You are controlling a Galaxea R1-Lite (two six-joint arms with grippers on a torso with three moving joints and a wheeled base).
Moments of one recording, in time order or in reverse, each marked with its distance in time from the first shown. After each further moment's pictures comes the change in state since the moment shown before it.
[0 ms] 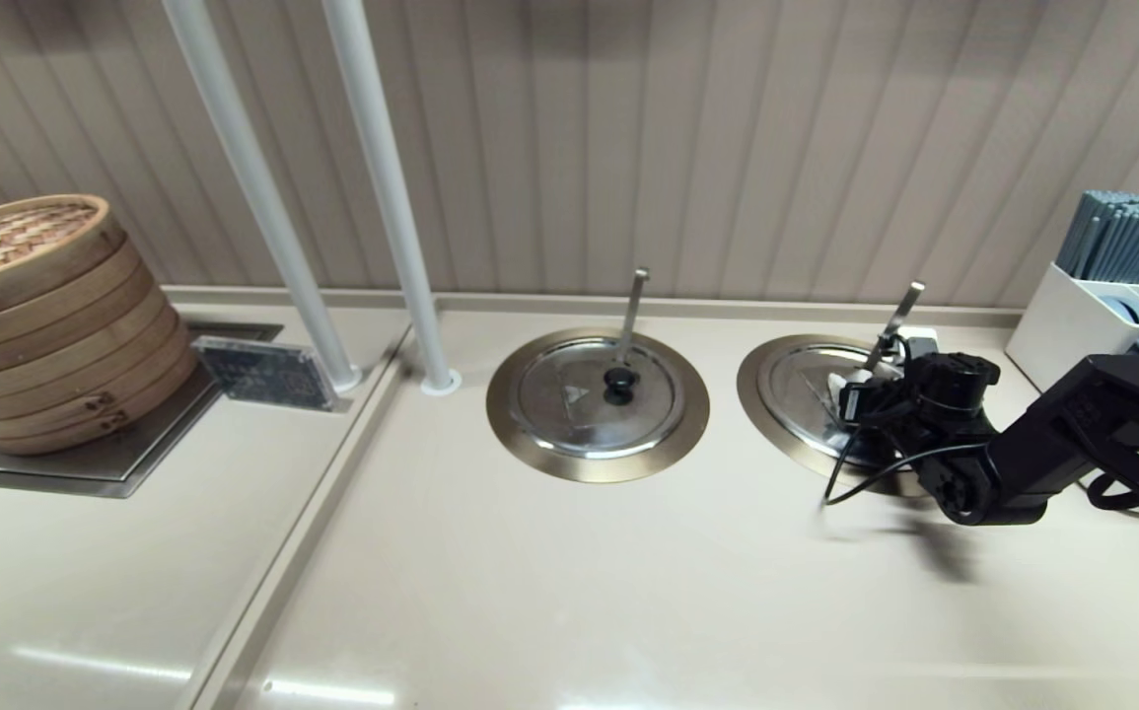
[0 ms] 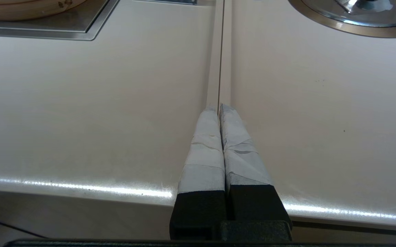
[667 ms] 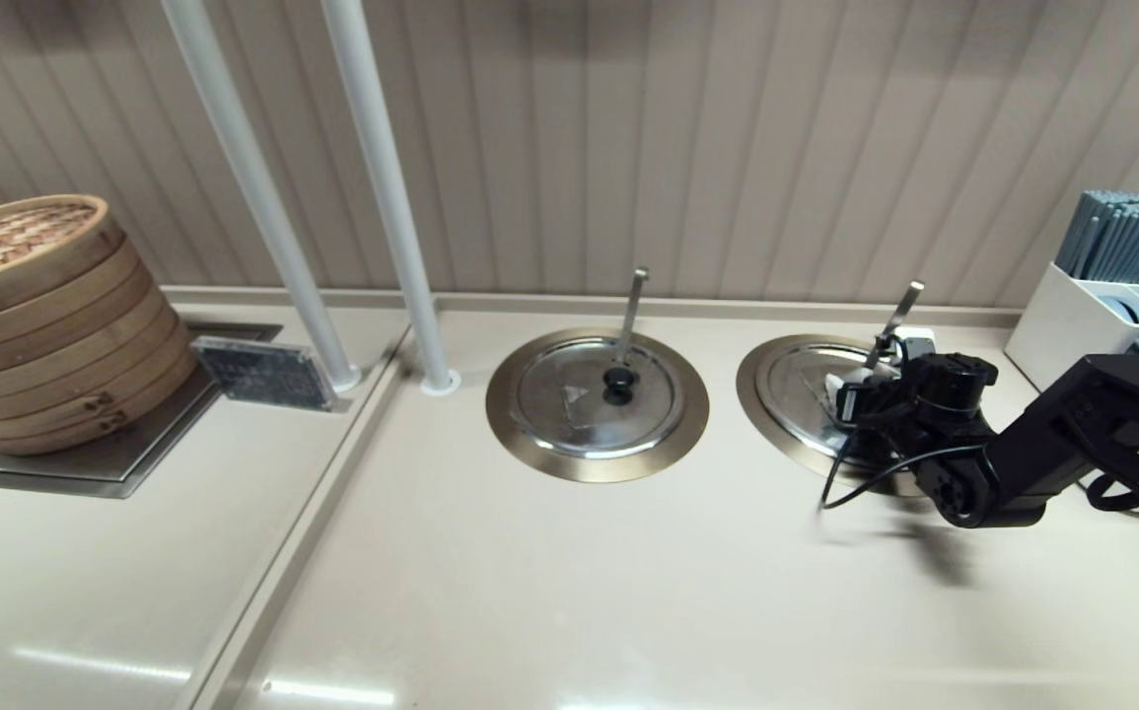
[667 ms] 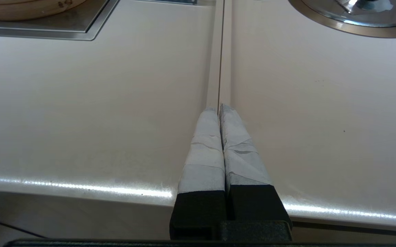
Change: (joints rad) left arm 0.000 0.000 0.000 0.000 0.000 0.000; right arm 0.021 -0.014 0.021 -0.011 -0.002 0.001
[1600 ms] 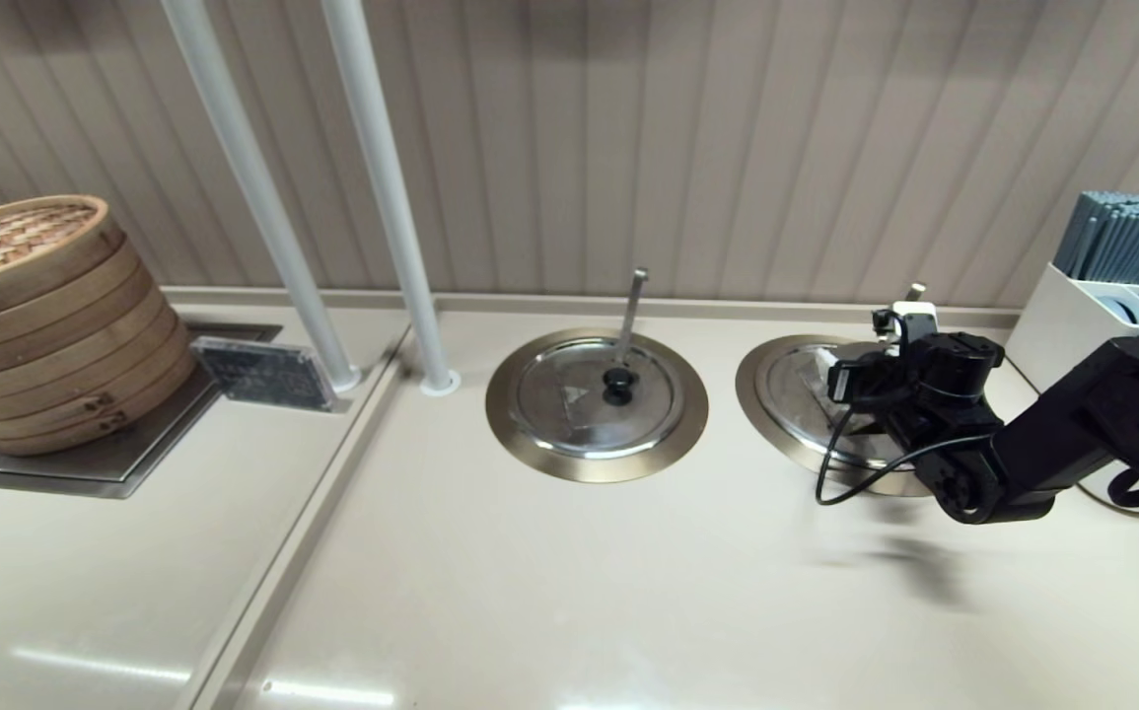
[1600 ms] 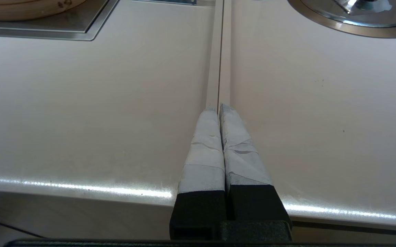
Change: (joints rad) left arm 0.000 0.000 0.000 0.000 0.000 0.000; right arm 0.063 -0.097 0.065 -0.046 -0.018 -0.002
